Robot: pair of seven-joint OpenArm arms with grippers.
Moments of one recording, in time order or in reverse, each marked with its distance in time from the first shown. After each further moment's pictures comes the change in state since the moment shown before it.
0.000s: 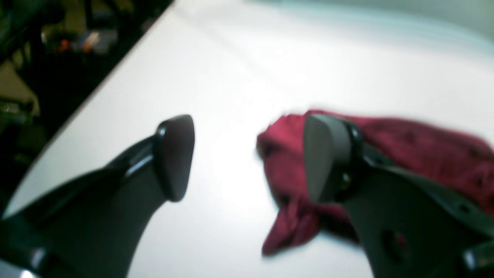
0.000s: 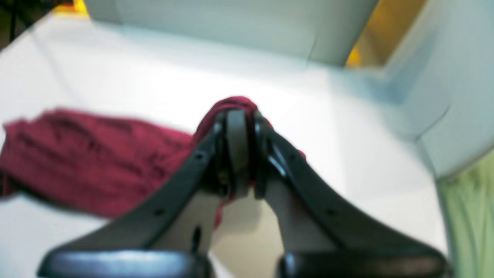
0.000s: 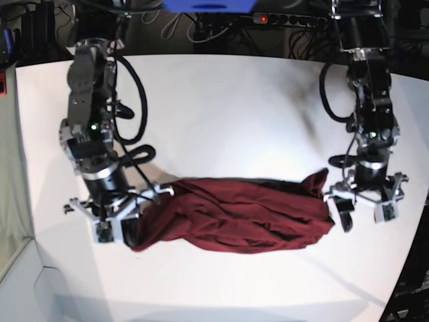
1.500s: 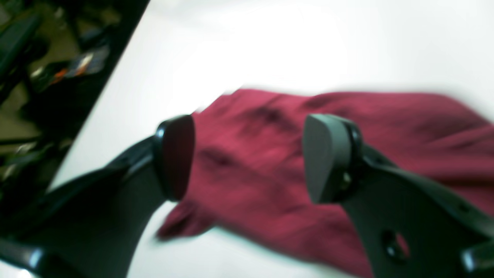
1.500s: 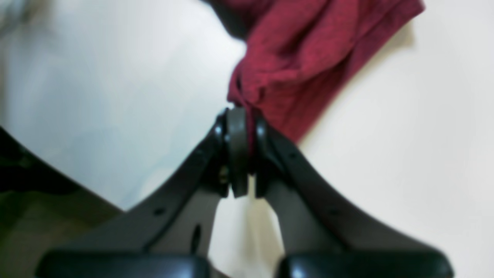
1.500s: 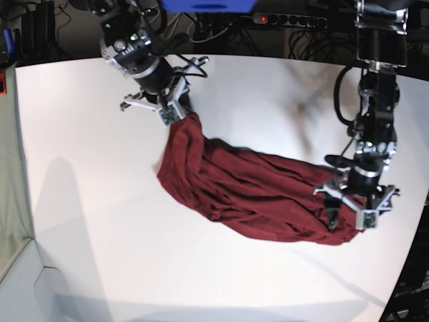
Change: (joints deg) left arm -2.9 -8.6 11.6 -5.6 -0.8 -0.2 0.5; right arm -25.1 5.7 -16.3 -3.5 -0.1 -0.2 0.3
